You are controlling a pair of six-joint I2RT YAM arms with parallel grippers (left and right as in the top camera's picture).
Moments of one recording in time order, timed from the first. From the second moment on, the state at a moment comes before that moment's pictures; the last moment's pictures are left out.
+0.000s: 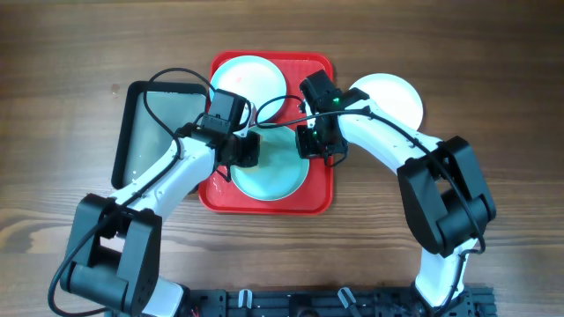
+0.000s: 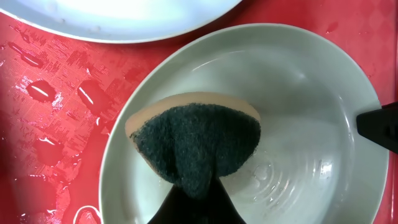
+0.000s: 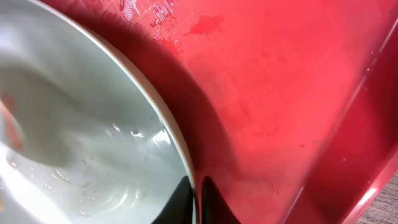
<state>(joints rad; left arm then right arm) -0.35 1.68 0.97 -0.49 0.14 -0.23 0.50 2.02 1.36 -0.76 -0.24 0.37</state>
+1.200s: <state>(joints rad) -0.35 1.68 0.89 -0.41 0.04 -0.27 0.50 2.02 1.36 -0.75 -0.24 0.37</state>
